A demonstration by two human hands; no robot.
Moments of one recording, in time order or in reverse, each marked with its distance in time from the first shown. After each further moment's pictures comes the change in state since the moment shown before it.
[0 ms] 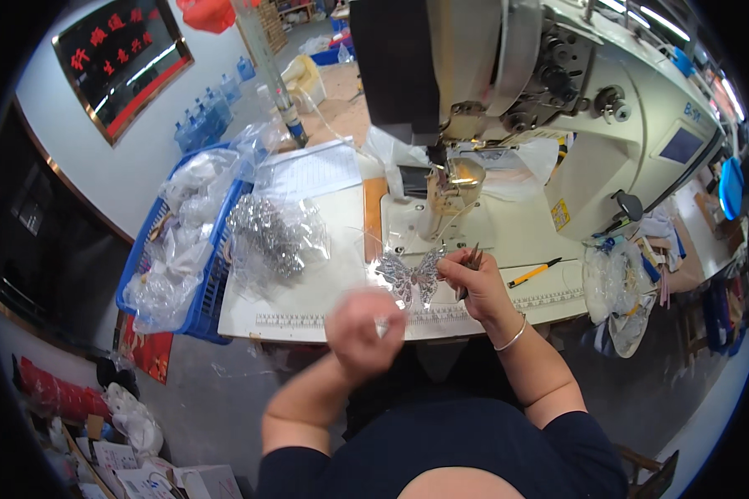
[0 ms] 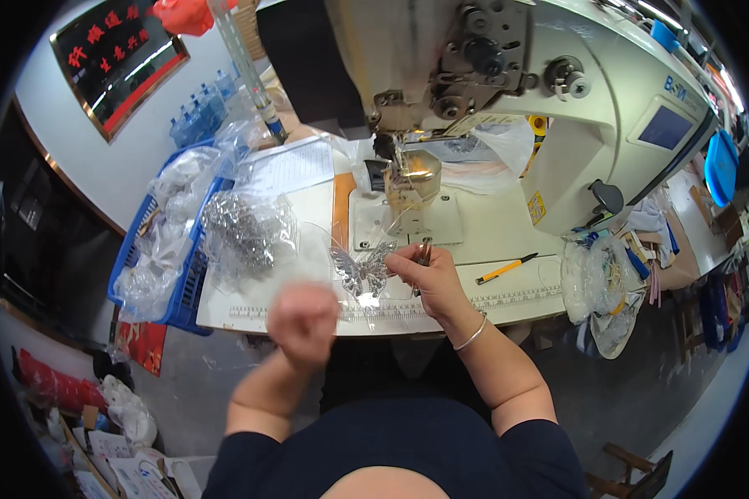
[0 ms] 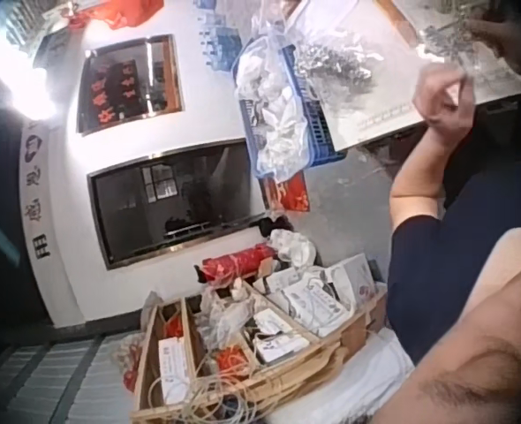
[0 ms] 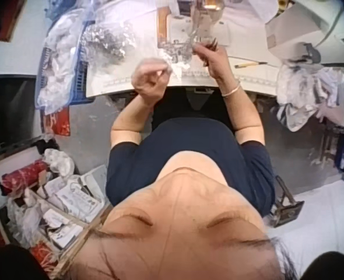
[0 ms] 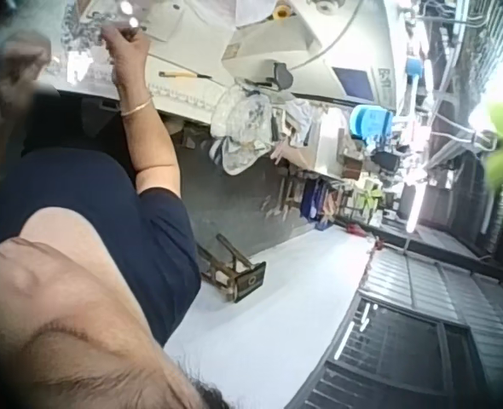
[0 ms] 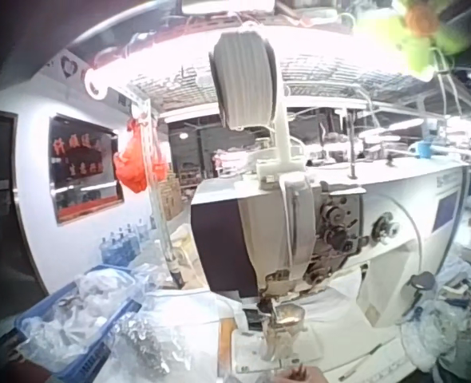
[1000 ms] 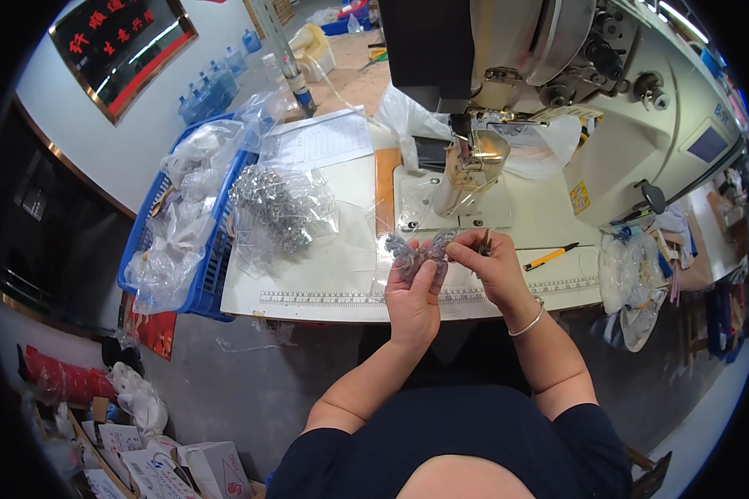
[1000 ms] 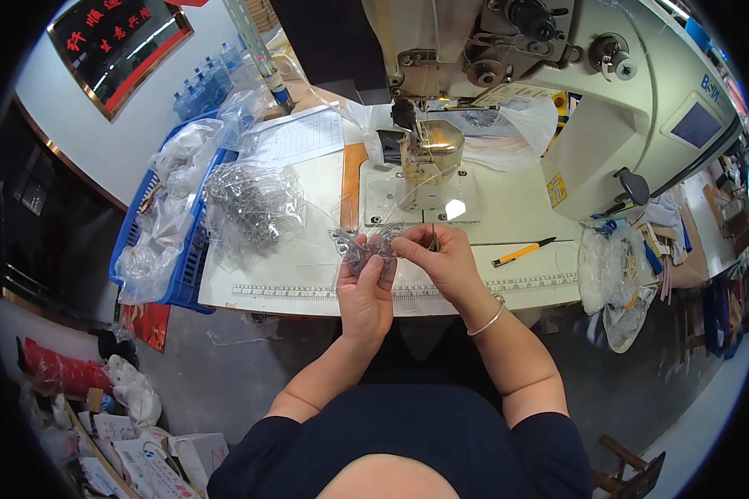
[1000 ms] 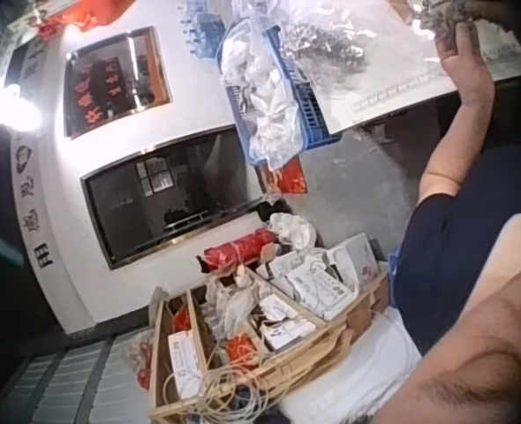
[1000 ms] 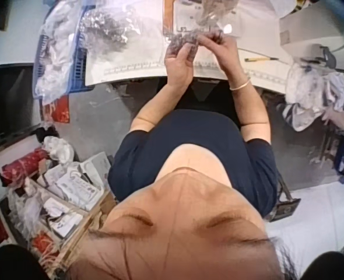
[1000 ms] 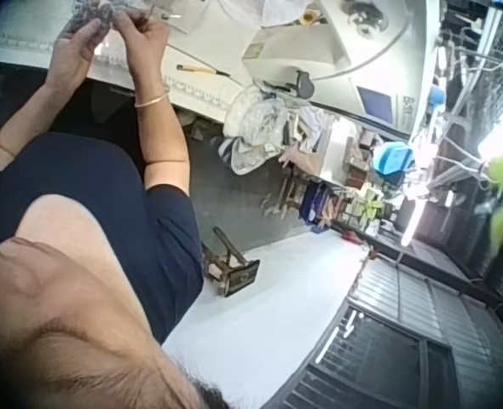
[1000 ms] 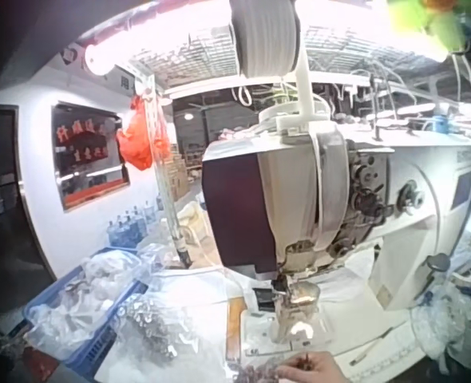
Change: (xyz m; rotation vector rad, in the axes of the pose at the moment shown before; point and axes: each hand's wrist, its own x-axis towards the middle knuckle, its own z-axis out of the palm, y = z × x) left_hand -0.040 -0.023 0.071 -1.081 0.657 -0.972; right_hand 0.002 0.004 0.003 -0.162 -0.037 -0.028
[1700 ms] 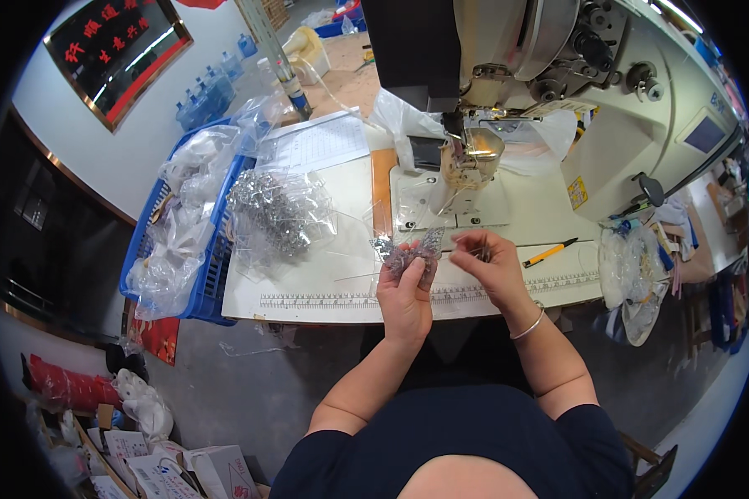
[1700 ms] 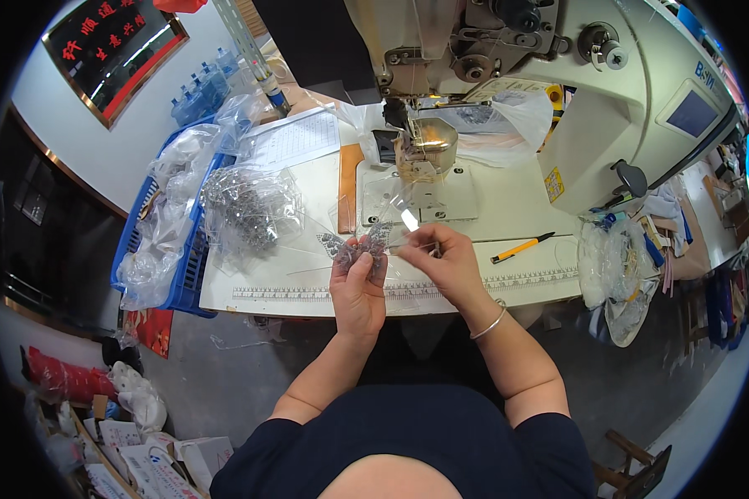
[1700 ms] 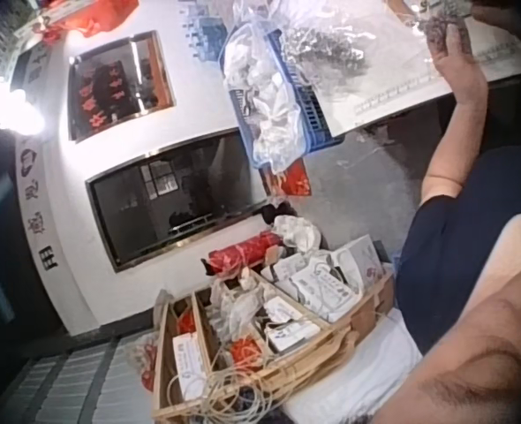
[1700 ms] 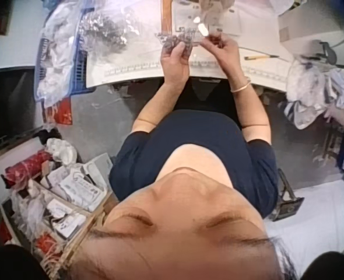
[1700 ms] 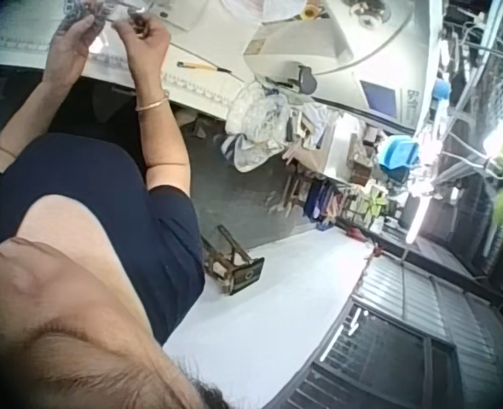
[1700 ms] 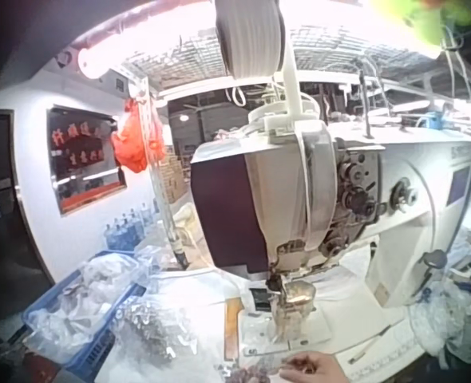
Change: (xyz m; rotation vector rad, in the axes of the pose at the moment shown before) left_hand 0.004 0.004 -0.004 0.019 0.057 0.012; right_hand -0.008 0.012 -0.009 -0.196 0.146 -0.115
